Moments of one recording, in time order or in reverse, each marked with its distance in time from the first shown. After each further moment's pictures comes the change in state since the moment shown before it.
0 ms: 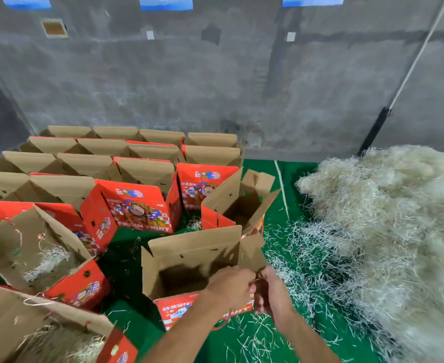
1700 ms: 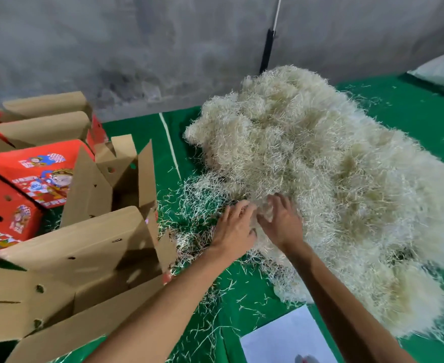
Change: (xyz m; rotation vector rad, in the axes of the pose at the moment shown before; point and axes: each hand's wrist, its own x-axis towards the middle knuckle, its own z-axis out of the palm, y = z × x) left_hand 0.212 0.251 0.113 -0.158 0.186 0.358; right_hand 0.052 -0.032 -0.340 -1.101 0.642 -0.352
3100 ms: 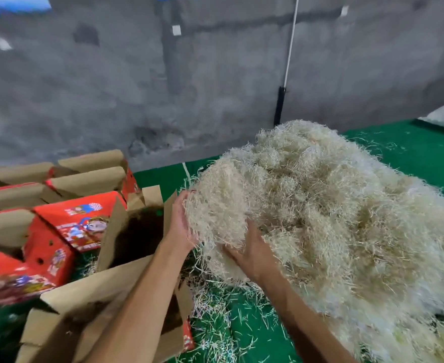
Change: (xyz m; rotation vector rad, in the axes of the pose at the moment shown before) left_hand 0.012 -0.037 -0.205 -1.650 0.374 -0.613; right_hand 0.014 -0.118 -0.004 0.298 -0.109 -0.091
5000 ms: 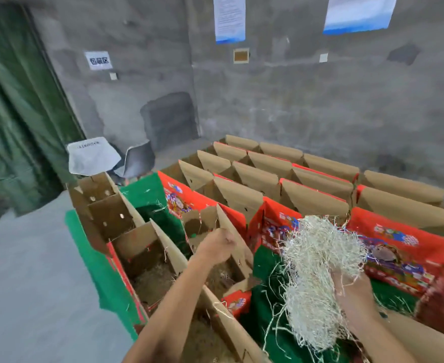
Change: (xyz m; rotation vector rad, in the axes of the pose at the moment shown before) left_hand -0.269 0.225 -0.586 1.193 0.802 0.049; right_hand -0.122 -0.434 0.301 0.567 -0.391 0.058
